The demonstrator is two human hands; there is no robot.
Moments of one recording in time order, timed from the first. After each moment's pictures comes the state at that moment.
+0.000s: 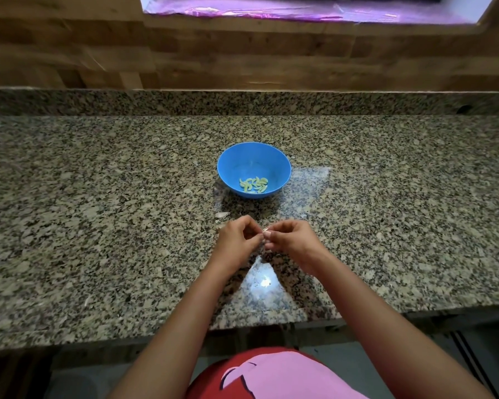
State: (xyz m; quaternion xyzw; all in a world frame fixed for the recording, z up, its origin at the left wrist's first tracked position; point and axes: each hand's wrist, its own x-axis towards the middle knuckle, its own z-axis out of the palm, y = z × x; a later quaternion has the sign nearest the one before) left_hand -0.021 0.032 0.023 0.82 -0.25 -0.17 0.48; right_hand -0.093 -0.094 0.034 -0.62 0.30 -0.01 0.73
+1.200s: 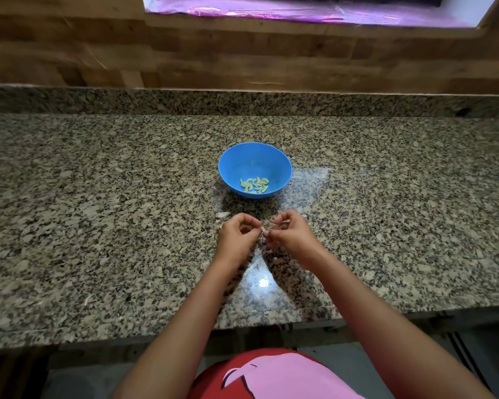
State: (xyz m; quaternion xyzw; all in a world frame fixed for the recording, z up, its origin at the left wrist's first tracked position) left_hand -0.020 0.023 0.013 0.76 -0.12 -0.21 0.61; right_hand -0.084 -0.090 0.034 -0.68 0.32 -0.04 0.66
